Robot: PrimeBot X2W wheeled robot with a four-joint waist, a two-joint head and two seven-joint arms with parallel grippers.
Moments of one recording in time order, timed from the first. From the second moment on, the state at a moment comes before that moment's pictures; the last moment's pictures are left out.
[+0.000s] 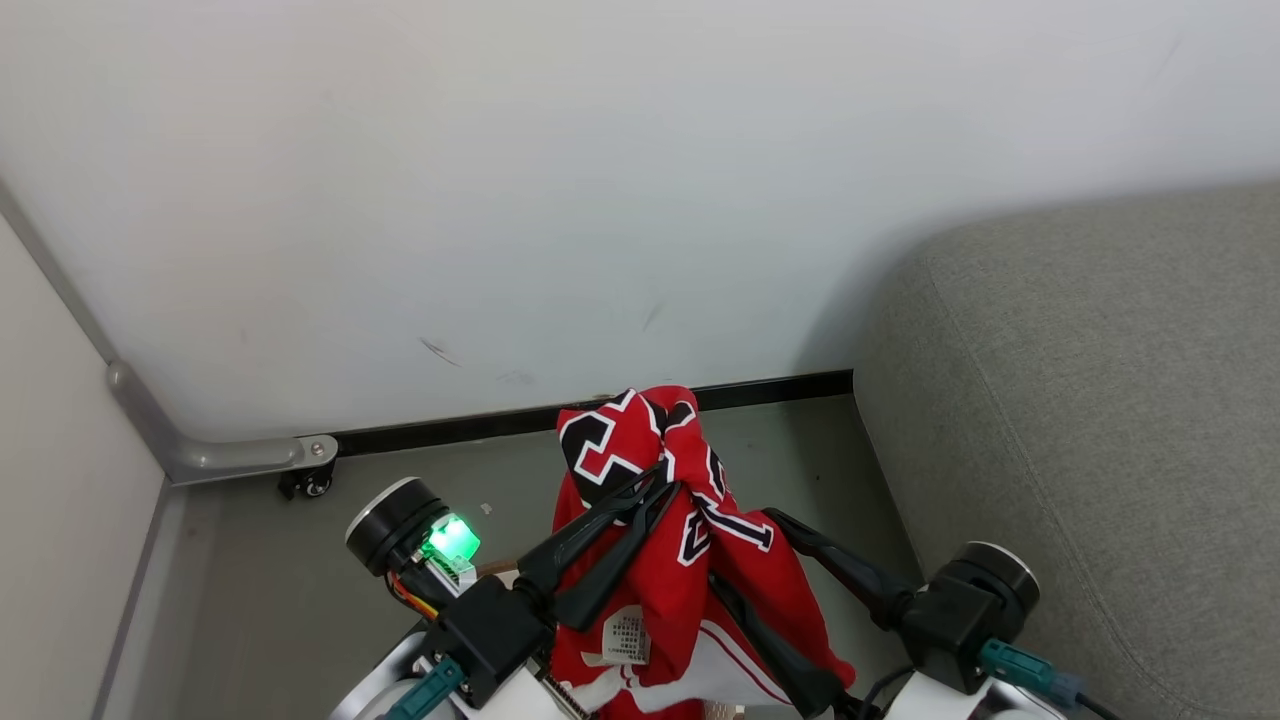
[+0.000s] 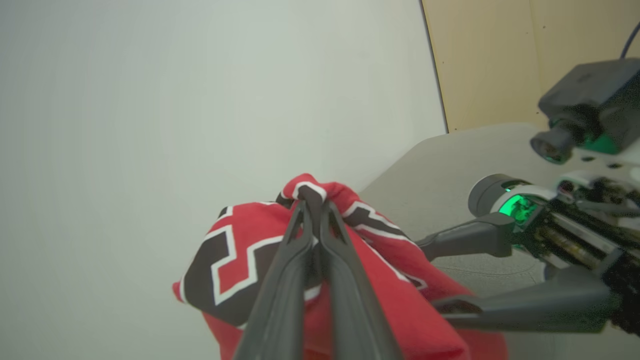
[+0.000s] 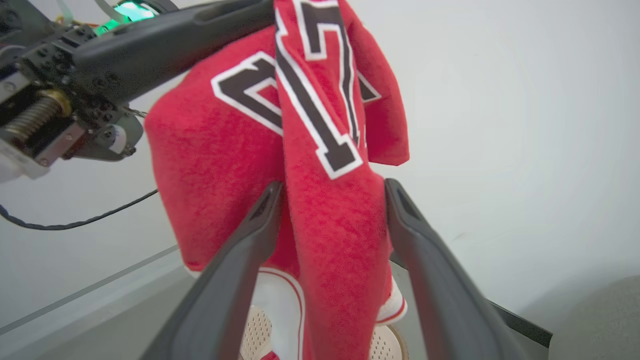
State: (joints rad) left arm -0.26 0.18 -0.57 -0.09 -0.15 -0.13 -0.25; right arm -0.13 -0.22 0.57 -0.04 0.17 0.13 -0.26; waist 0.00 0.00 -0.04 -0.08
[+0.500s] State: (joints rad) left arm -0.28 0.22 -0.67 -0.11 -0.16 -0.13 -0.25; right arm -0.17 -0.26 0.67 0.02 0.16 0.13 -0.26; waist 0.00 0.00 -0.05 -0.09
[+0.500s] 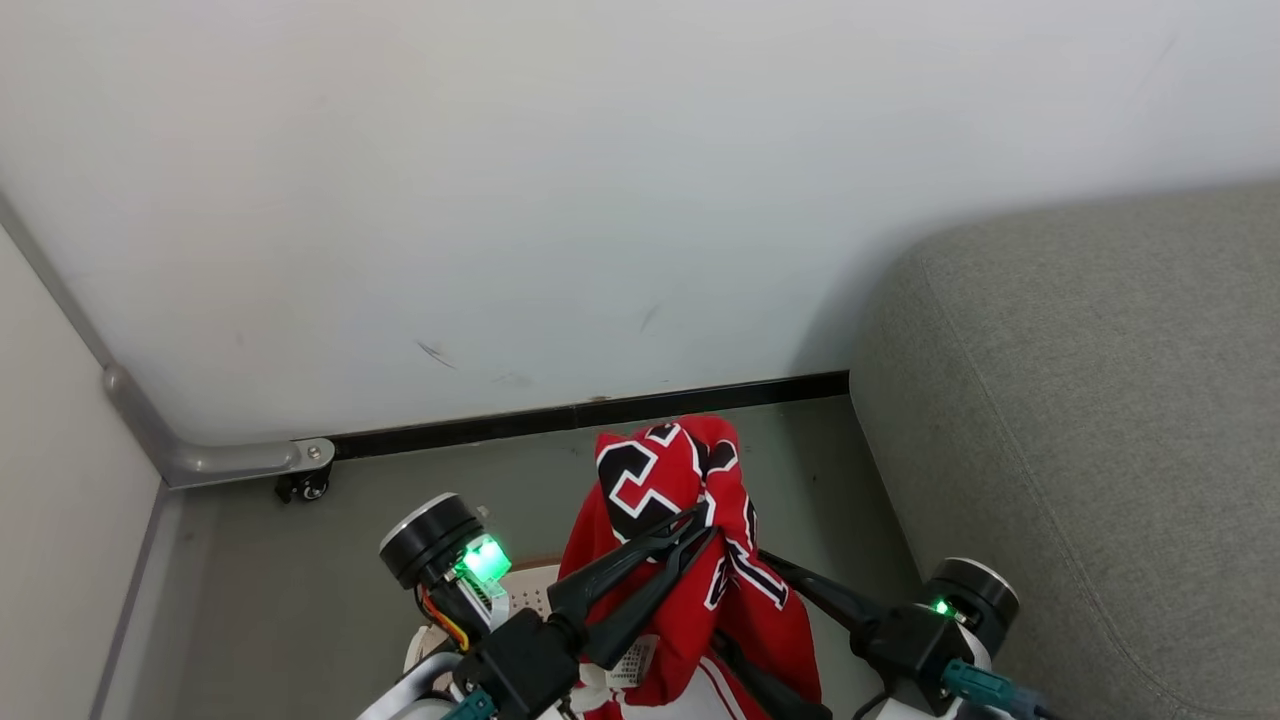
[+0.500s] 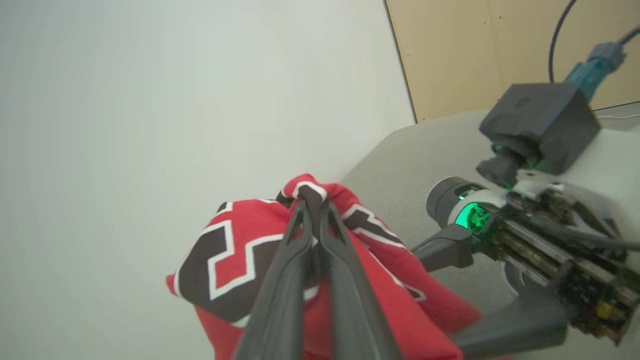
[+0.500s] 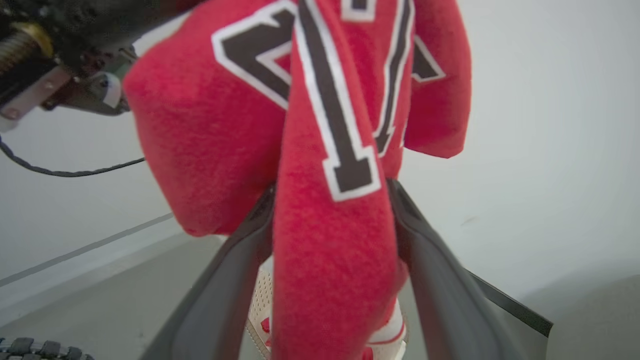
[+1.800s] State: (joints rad) left arm -0.30 0.25 -0.74 -0.07 -0.24 -0.13 -0.25; right arm -0.23 -0.20 0.63 0.10 0.19 0.13 -0.26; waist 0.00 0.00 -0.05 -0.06
